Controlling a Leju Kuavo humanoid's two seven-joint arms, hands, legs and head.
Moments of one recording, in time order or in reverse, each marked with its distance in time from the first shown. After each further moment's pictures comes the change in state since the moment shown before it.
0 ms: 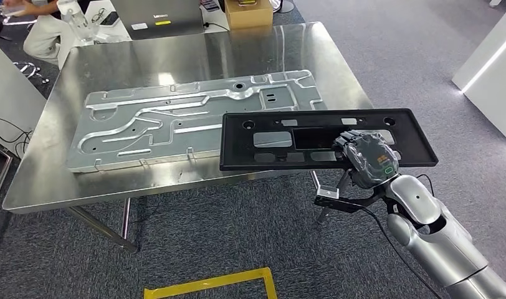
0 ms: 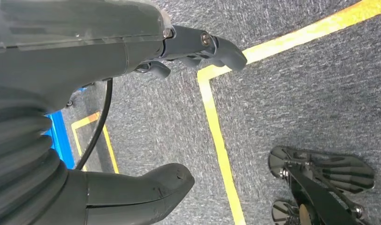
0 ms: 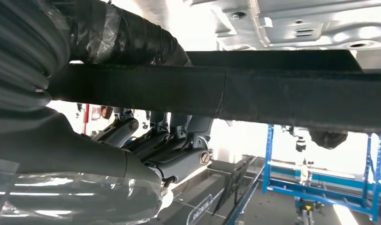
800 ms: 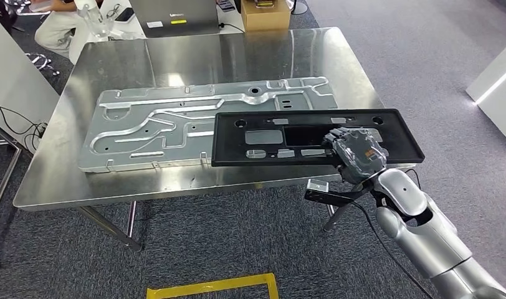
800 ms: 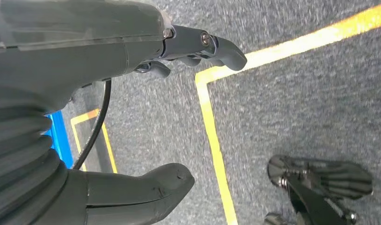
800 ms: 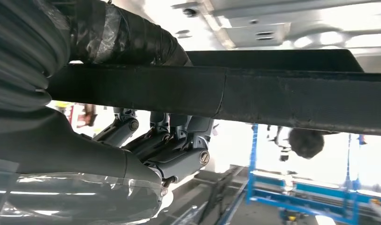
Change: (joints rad) left arm -0.013 0.011 -0.010 0.001 0.000 -0.007 0.014; right arm -0.067 0.080 0.024 0.070 0.000 0.053 -0.007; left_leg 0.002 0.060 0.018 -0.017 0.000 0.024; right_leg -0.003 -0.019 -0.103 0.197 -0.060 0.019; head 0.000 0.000
